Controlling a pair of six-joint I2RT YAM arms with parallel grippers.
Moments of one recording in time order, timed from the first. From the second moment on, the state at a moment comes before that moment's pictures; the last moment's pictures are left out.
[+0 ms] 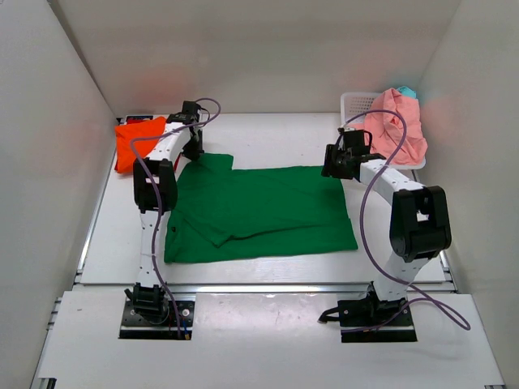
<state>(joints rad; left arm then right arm) -0.13 2.52 2.27 -0.89 -0.15 -0.14 0.16 1.74 1.19 -0.27 -0.08 0.24</state>
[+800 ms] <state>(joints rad) -0.12 2.34 1.99 -0.81 0.02 -0.16 0.18 2.03 1.40 -0.22 0.17 0.31</state>
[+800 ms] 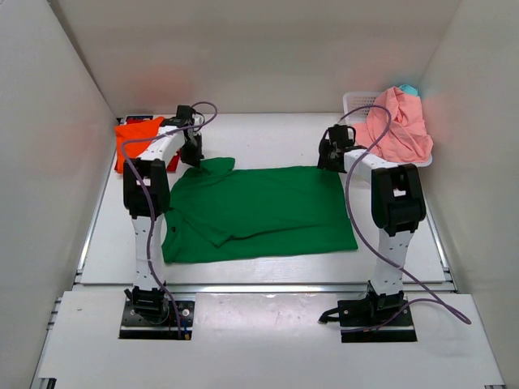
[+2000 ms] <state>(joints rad) -0.12 1.78 1.56 -0.80 0.05 -0.15 0.20 1.78 1.26 -0.29 0.10 0.24</state>
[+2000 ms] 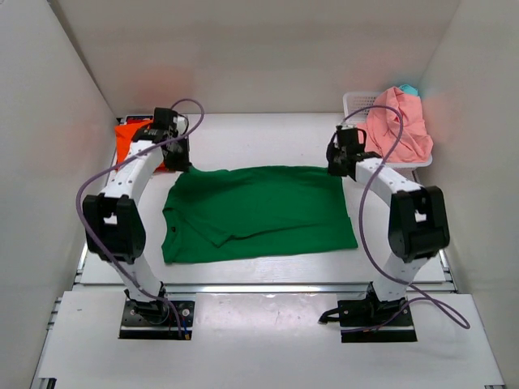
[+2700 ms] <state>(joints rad) -0.15 1.51 1.03 -0.82 0.04 -0.11 0.17 1.42 0.77 -0.17 0.02 0.26</state>
